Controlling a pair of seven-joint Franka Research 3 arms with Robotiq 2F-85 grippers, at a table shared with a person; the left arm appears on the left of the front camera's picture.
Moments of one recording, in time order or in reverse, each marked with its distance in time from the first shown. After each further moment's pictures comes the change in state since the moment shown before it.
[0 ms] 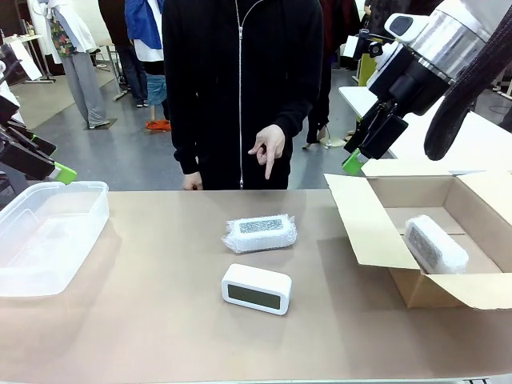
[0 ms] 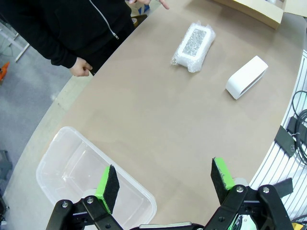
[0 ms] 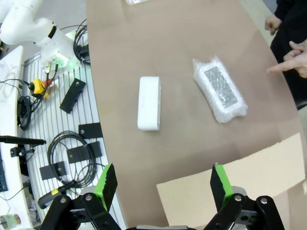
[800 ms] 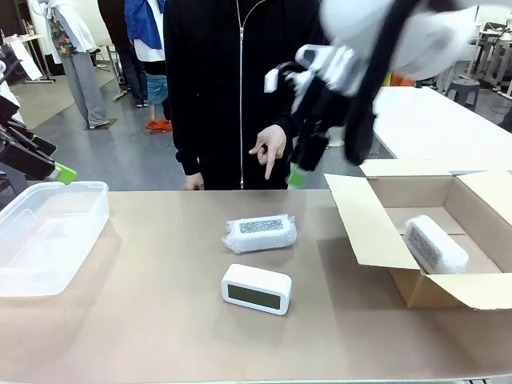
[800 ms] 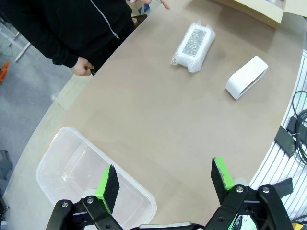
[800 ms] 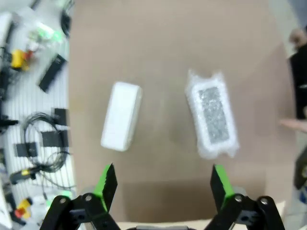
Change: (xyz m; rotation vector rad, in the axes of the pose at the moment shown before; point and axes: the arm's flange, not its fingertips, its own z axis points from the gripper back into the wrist) left arm 0.000 0.000 0.000 0.000 0.000 -0.001; right arm 0.096 -0.052 -0.124 0.036 0.210 0.212
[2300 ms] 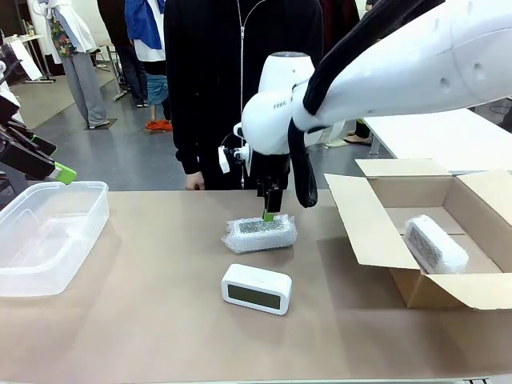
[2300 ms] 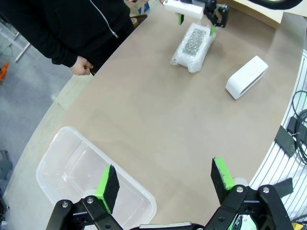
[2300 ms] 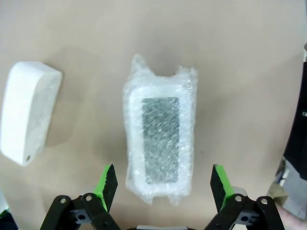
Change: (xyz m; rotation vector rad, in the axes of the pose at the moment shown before) left arm 0.000 0.000 0.000 0.000 0.000 0.000; right arm 0.034 -0.074 -0.143 -0.094 0.225 0.235
